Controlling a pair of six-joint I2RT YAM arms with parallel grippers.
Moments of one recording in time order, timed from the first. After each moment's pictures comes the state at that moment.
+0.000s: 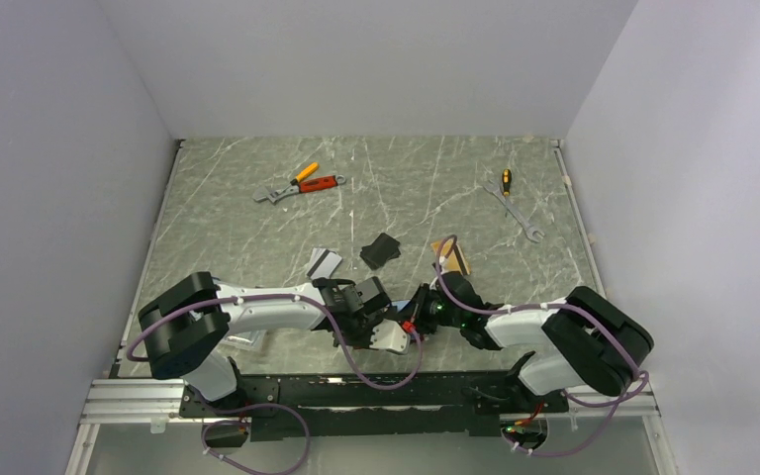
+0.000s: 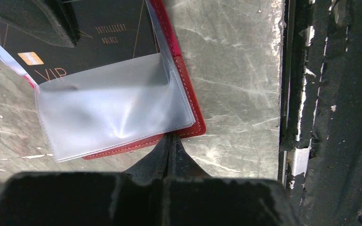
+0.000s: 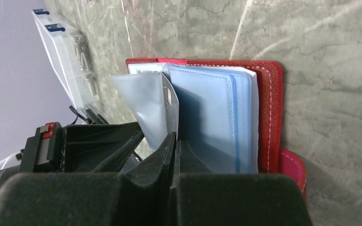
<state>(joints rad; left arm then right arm) -1.12 1.59 0.87 -0.55 0.11 0.66 0.76 1.38 0.24 0.50 -0.27 1.17</state>
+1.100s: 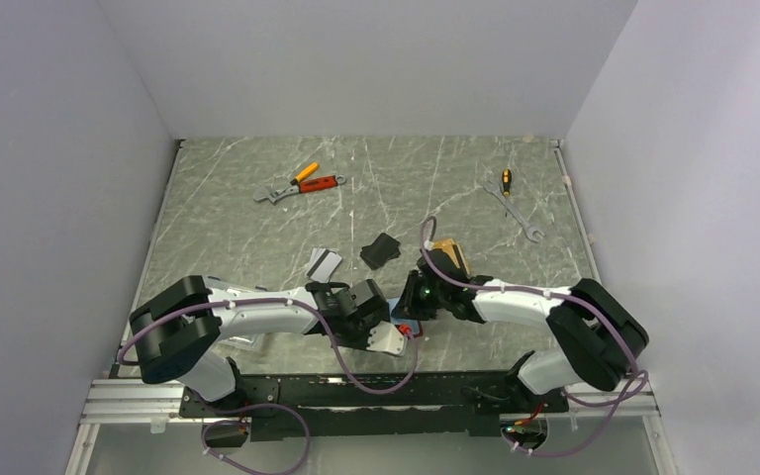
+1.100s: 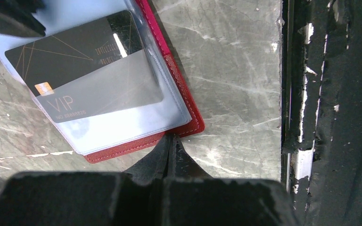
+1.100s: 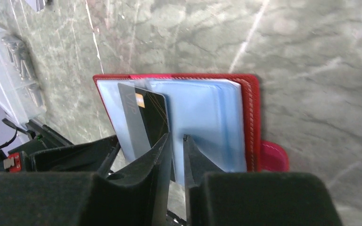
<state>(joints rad) -1.12 1.54 0.81 -0.49 0.11 0.67 0.74 1.39 0.52 0.00 -0.20 0.94</state>
